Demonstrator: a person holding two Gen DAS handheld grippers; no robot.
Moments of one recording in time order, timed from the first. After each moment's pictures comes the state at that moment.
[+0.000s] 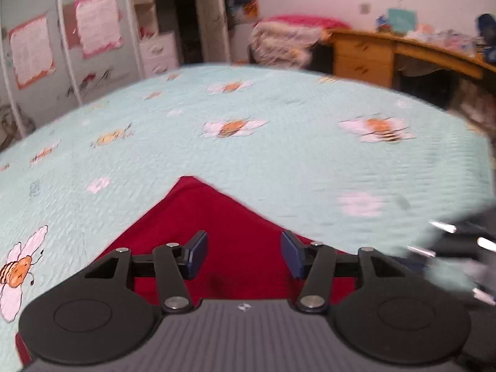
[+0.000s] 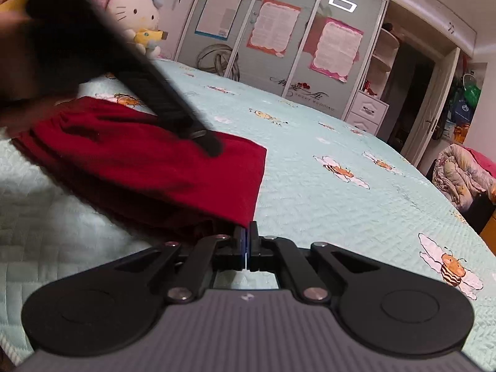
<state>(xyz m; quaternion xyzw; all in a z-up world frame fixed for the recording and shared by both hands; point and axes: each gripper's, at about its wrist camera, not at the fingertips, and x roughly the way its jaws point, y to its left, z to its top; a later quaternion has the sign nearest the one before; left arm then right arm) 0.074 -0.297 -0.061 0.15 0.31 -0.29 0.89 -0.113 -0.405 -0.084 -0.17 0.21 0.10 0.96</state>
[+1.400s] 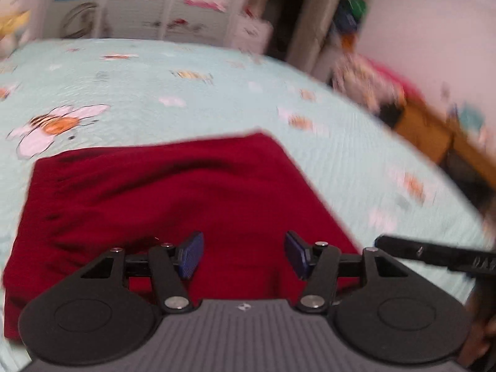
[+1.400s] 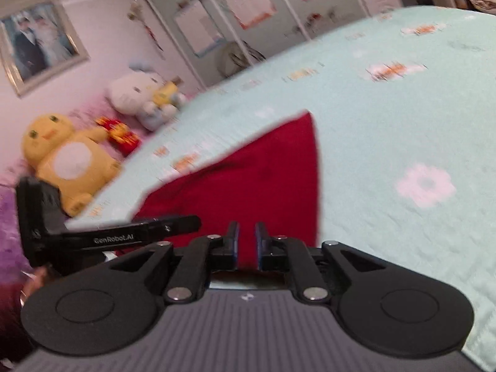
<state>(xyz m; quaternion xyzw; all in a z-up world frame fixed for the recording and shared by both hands) 0.005 -0.195 -0.072 -0.11 0.31 -0.19 0.93 -0.045 -0.471 -0.067 0.22 0.29 0.25 0.90</state>
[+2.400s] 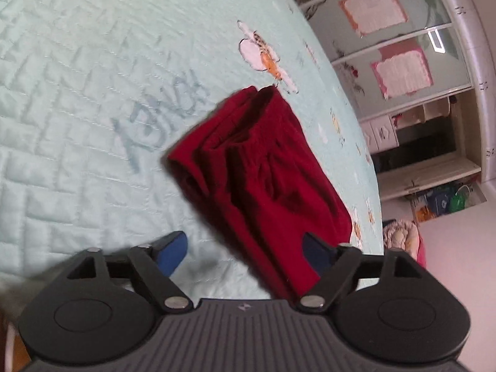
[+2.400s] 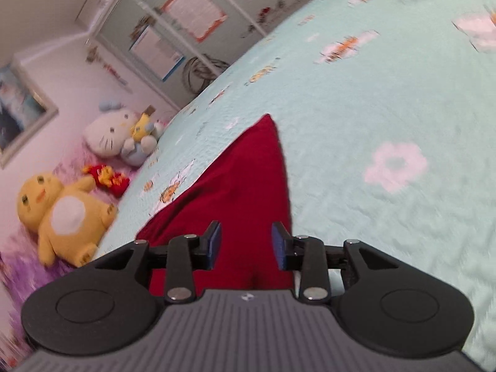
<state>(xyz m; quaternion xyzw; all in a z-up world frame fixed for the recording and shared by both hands) -0.055 -0.098 -0.114 -0.49 0.33 0.03 0.80 -0.031 -0.519 -0.083 0.34 0.32 0.19 0.87</state>
